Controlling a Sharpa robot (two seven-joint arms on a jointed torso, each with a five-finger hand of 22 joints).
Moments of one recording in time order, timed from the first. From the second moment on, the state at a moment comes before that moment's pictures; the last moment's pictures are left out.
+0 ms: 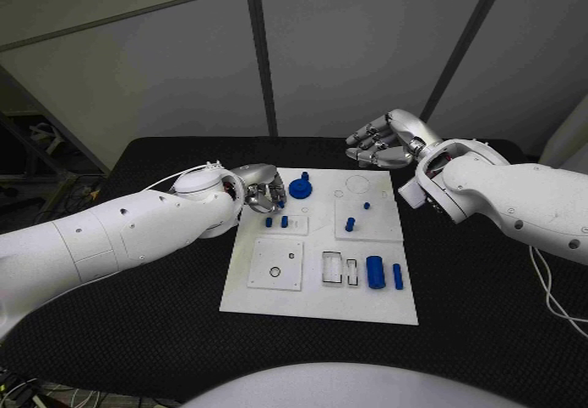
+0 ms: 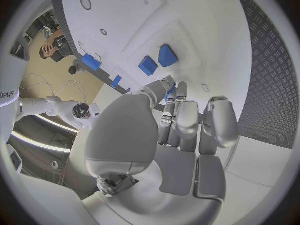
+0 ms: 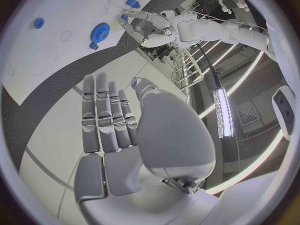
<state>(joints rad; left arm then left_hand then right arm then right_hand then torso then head) 1.12 -0.65 0.03 1.29 -1.43 -0.13 -0.15 1.37 -0.16 0.50 -0.05 0.13 0.99 0.13 0.12 0.18 1.12 0.07 0.28 0.13 1.46 -0.01 1.25 0.99 0.09 1.43 0.09 1.27 1.31 1.24 -0.76 0.01 1.44 -0.92 -0.42 0.04 1.44 -0.15 0.22 0.24 0.42 0.98 0.19 0.08 0.10 1.14 0.12 0.23 0.23 1.32 0.06 0.09 0.44 0.17 1.00 0.16 0.43 0.44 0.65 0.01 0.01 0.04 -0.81</state>
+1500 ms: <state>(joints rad) 1.12 -0.86 0.07 1.39 -0.96 -0.30 0.01 1.36 -0.15 0.50 -0.03 0.13 0.98 0.17 0.11 0.11 1.07 0.10 0.22 0.12 1.23 0.02 0.94 0.51 0.14 1.16 0.12 0.77 1.20 1.21 -0.87 0.01 1.52 -1.43 -0.25 -0.12 1.48 -0.14 0.30 0.14 0.35 1.10 0.13 0.07 0.11 1.19 0.07 0.12 0.13 1.47 -0.02 0.92 0.99 0.12 1.33 0.08 1.17 1.13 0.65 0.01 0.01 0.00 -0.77</state>
